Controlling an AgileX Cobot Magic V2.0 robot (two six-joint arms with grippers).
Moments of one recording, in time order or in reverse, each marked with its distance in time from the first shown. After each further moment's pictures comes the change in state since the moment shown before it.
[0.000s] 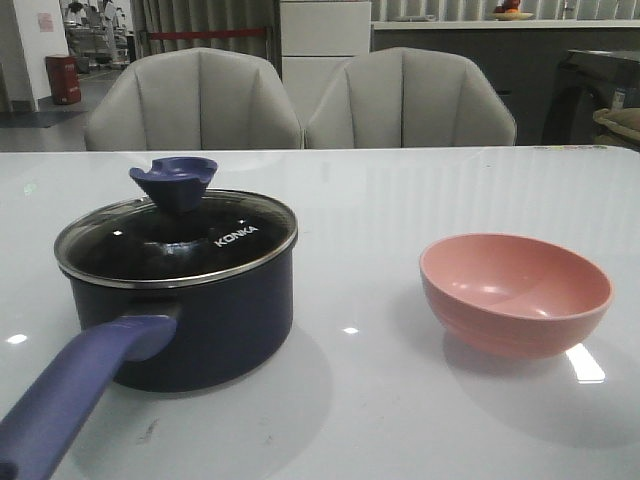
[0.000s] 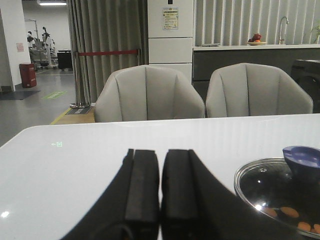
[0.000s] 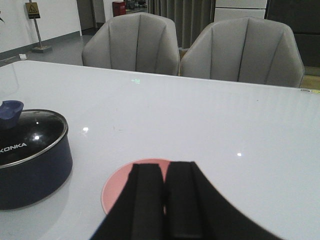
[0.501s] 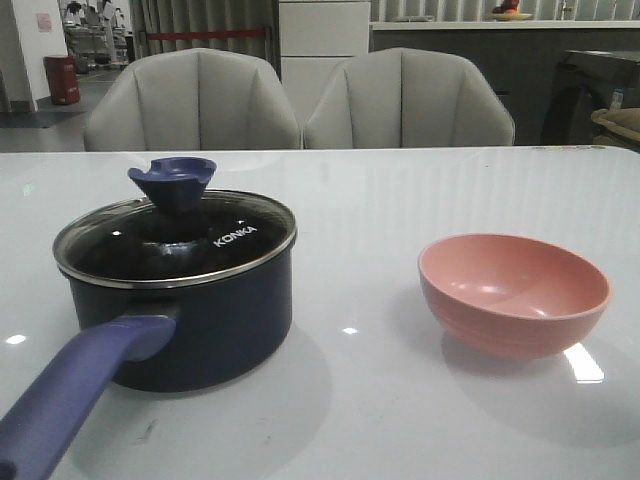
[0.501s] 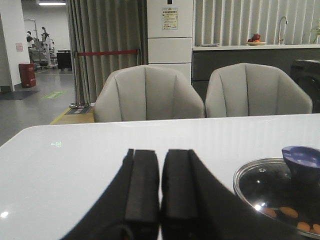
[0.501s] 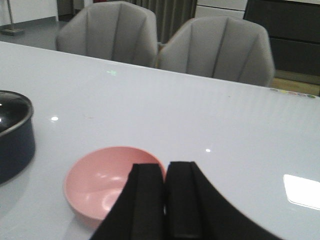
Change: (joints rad) left arm 0.000 0.000 0.000 0.000 0.000 0.000; right arm -0.092 -0.017 0.043 -0.118 -0.006 0.019
